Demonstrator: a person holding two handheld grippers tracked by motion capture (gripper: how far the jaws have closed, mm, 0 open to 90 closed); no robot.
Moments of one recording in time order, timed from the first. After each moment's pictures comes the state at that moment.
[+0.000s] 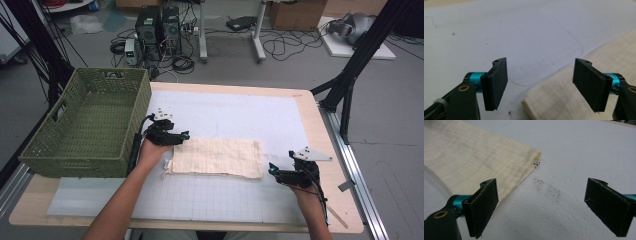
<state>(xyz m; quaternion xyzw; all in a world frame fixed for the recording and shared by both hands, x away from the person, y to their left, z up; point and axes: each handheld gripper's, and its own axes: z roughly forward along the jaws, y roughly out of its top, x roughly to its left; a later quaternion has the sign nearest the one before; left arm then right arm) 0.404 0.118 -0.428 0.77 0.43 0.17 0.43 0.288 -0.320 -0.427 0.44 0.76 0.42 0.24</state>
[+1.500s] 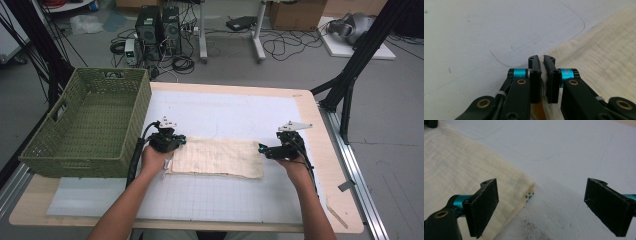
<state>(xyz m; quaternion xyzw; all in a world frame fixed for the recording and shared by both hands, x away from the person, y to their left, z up) 0.400 0.116 -0.451 0.79 0.41 0.15 0.42 0.372 -0.295 -0.413 0.42 0.80 0.38 0.19</state>
